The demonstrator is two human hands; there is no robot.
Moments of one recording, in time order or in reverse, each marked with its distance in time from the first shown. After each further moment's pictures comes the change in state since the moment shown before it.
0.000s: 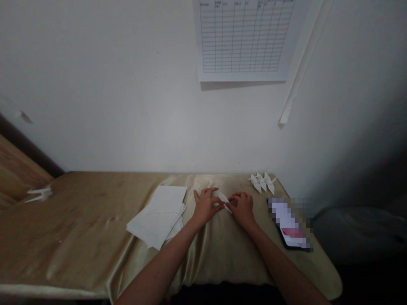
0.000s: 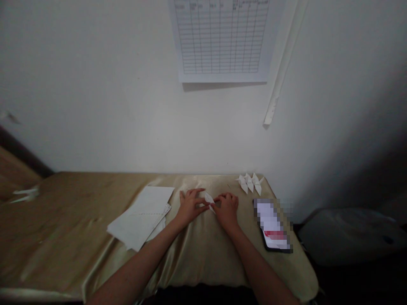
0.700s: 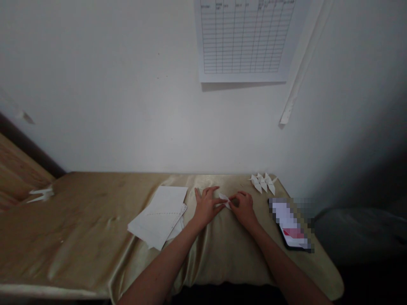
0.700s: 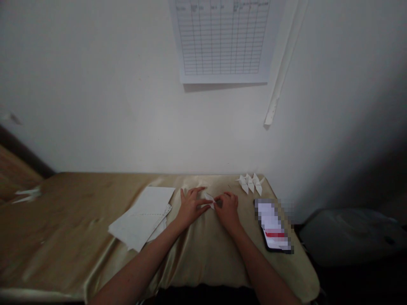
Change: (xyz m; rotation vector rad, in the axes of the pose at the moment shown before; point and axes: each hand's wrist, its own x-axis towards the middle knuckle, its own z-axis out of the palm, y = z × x) left_hand -0.004 0.009 -0.008 0.111 0.073 0.095; right_hand 0.000 -0.001 -0.006 0.068 -0.009 -0.056
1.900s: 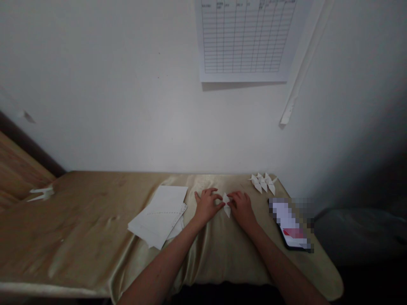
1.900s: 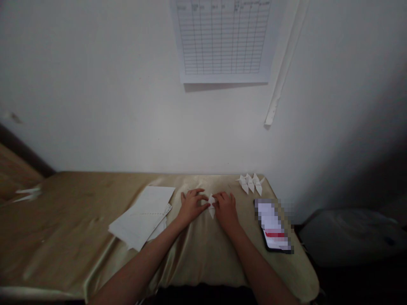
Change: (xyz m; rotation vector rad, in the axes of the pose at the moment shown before) left_hand 0.006 -0.004 0.012 -0.094 -0.044 -0.197; right_hand -0.001 -0.008 -0.006 -0.085 -0.063 -0.137
